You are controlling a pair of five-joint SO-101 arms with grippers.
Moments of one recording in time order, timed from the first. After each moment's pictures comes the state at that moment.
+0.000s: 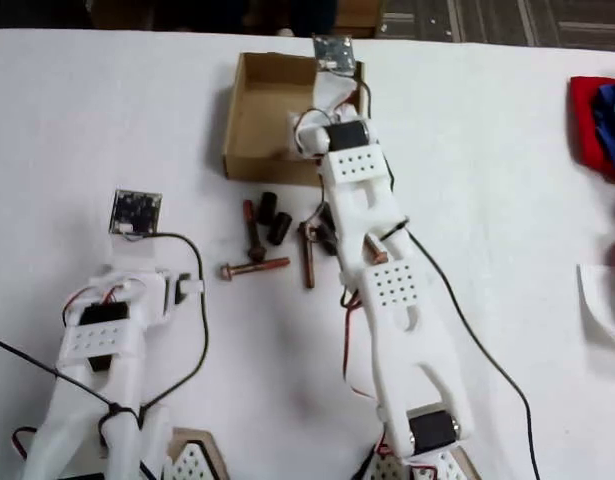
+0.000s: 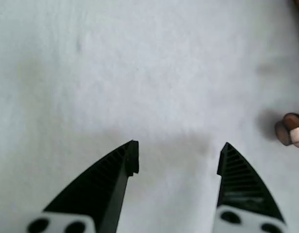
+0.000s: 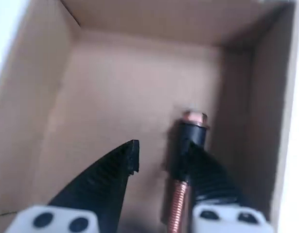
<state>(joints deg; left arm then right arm) -17.2 -38.3 75.9 27.4 -11.8 -19.1 75.4 -86.9 65.3 -7.9</state>
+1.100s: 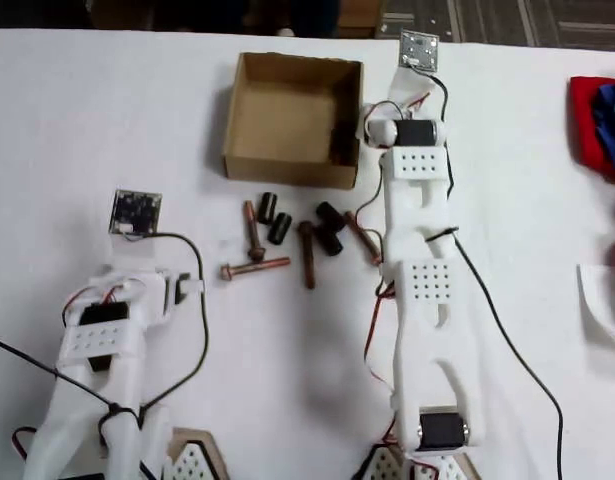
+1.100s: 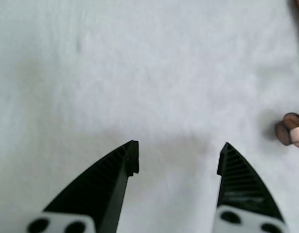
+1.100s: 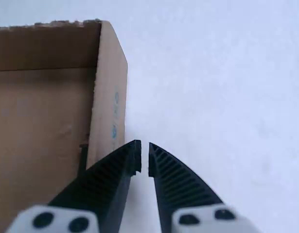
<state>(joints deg) -17.2 -38.3 75.9 27.4 -11.8 -6.8 80.5 -92.1 67.3 -8.1</state>
